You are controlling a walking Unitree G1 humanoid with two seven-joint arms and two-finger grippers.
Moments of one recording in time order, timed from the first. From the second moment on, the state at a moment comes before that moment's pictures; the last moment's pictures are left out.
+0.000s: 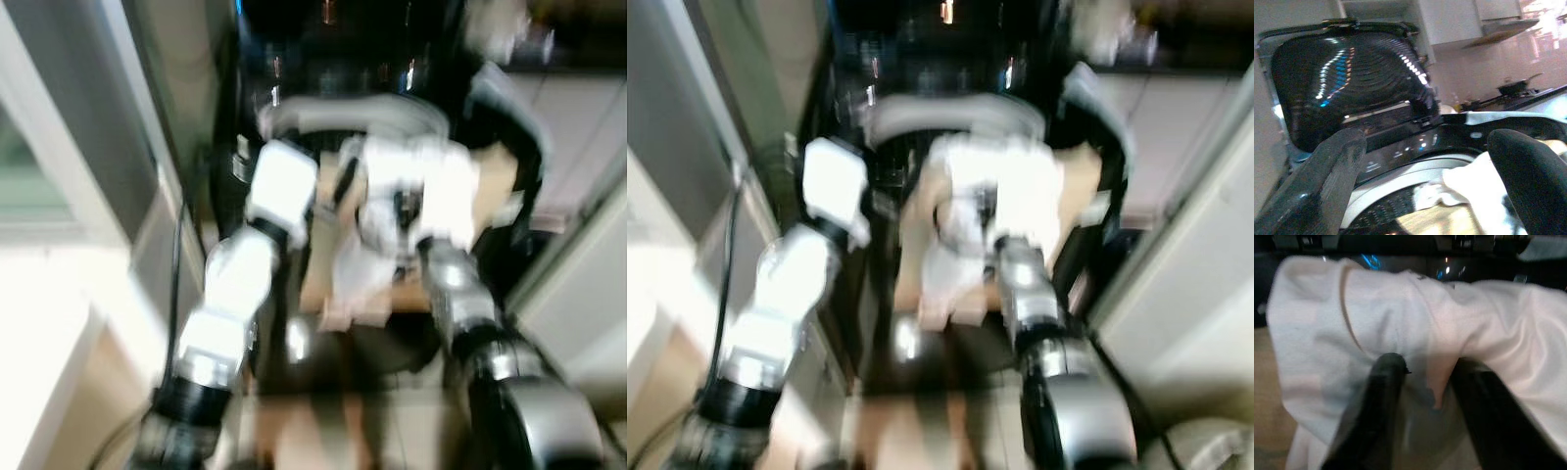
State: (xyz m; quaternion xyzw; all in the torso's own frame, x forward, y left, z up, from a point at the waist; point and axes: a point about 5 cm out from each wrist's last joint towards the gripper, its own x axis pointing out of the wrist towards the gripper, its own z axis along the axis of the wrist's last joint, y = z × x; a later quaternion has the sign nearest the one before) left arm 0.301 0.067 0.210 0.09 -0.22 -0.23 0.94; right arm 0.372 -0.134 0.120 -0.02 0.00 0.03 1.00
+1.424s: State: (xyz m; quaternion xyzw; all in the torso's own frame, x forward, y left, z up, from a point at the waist) left arm 0.291 0.065 0.199 0.09 -0.20 -0.22 0.95; right arm 0.383 -0.145 0.162 -0.03 -0.11 -0.05 0.99
